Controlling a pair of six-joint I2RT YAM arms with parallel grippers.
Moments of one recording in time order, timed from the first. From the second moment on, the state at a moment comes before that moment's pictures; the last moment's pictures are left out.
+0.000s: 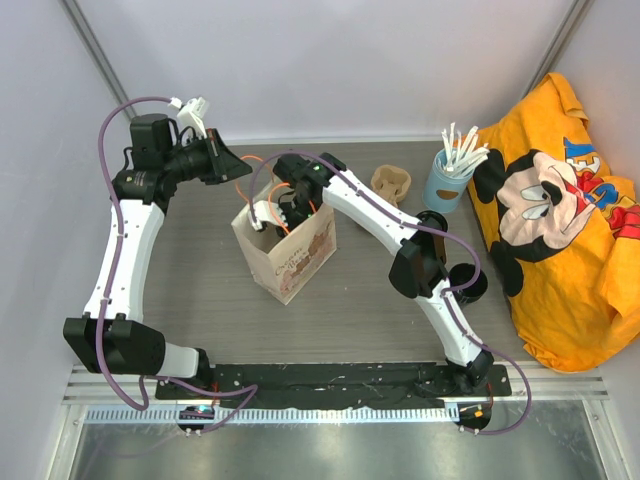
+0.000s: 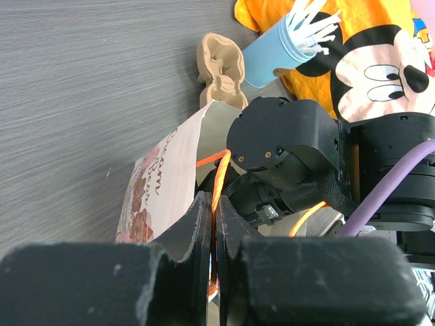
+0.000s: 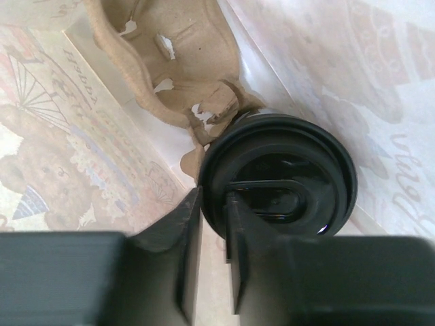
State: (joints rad) left arm -0.04 1.40 1.54 -0.61 0.72 -0.32; right arm 0.81 2.33 2.39 -1.32 -0.33 -1.07
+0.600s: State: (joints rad) left arm -0.04 1.40 1.54 -0.62 0.72 -0.32; right arm 0.81 2.33 2.39 -1.33 -0.33 -1.07
